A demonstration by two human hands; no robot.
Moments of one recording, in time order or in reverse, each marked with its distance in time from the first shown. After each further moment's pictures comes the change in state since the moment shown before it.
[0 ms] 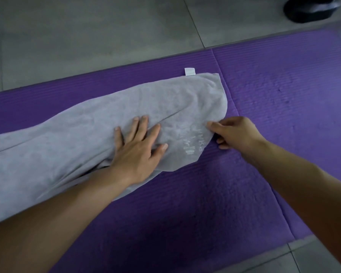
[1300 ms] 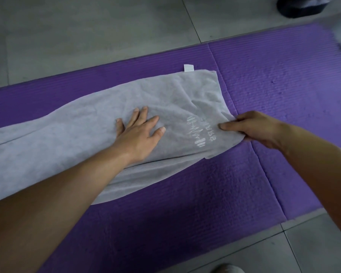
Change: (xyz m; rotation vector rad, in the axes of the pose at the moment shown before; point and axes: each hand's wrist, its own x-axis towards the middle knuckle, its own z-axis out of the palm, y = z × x) left_hand 0.002 0.002 -0.019 -0.142 -0.071 -0.044; right_hand 0.000 0.017 -0.056 -0.107 -0.322 -0.023
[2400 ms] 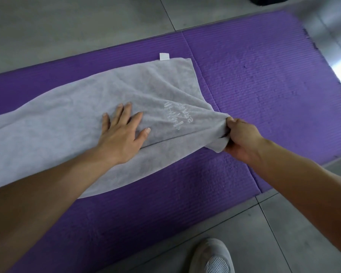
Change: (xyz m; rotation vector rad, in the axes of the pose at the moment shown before) left_hand -0.016 0.004 0.038 0.162 0.135 0.102; right_hand -0.047 0.055 0.033 0.775 0.372 0.186
